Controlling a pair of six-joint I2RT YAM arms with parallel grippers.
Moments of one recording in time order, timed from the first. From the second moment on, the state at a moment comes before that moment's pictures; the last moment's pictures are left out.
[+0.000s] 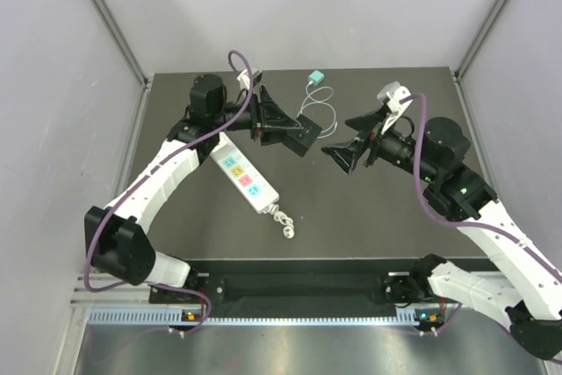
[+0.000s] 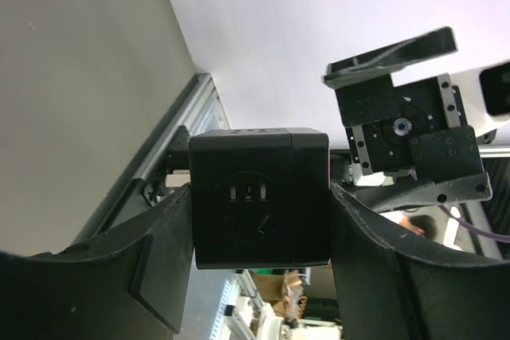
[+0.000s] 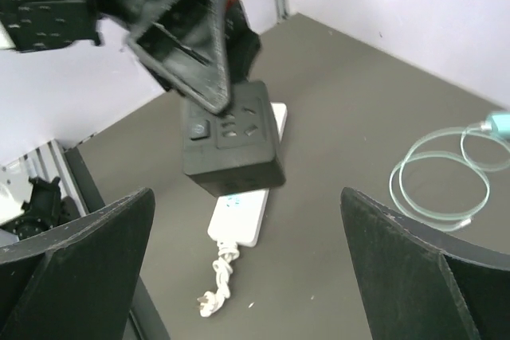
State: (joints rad) left arm -0.38 1.42 1.23 -0.03 1.01 -1.14; right arm 0.62 0.89 1.07 -0.19 -0.32 0.14
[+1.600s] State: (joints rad) left arm -0.64 0.98 0.88 0.30 0.00 -1.55; right arm 1.19 1.33 1.02 0.71 0.66 -0.35
